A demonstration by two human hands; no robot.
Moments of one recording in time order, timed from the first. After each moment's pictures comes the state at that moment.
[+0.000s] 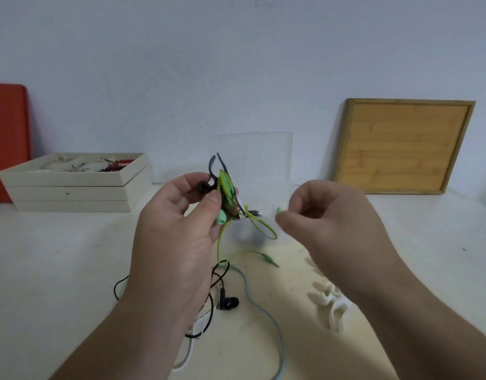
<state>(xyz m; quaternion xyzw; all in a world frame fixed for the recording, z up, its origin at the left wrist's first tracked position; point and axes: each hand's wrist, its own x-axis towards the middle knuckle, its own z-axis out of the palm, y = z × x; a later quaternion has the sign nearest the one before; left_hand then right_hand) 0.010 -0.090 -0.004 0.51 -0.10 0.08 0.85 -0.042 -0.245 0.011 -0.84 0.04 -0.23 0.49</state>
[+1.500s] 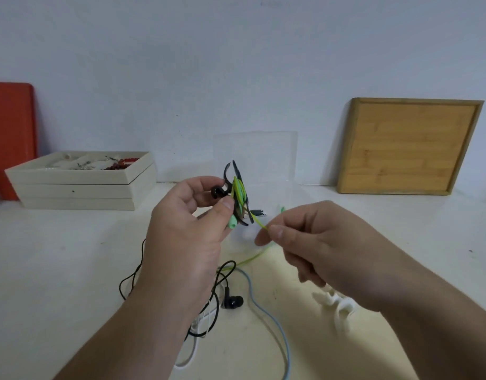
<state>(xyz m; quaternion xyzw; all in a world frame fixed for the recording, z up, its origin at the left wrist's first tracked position) 0.012 -0.086 -0.011 0.57 -0.11 0.10 0.80 -0.046 -0.249 0.014 -0.86 -0.05 -0.02 0.50</state>
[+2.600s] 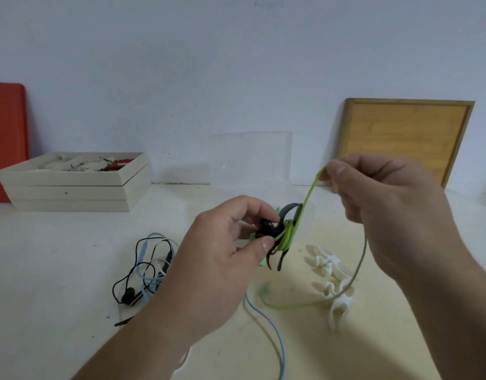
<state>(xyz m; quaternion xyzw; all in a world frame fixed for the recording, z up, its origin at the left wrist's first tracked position) -0.009 -0.089 -0.007 0.72 -0.31 0.01 0.62 -0.040 -0.284 0.023 -0.74 -0.02 -0.34 0.58</state>
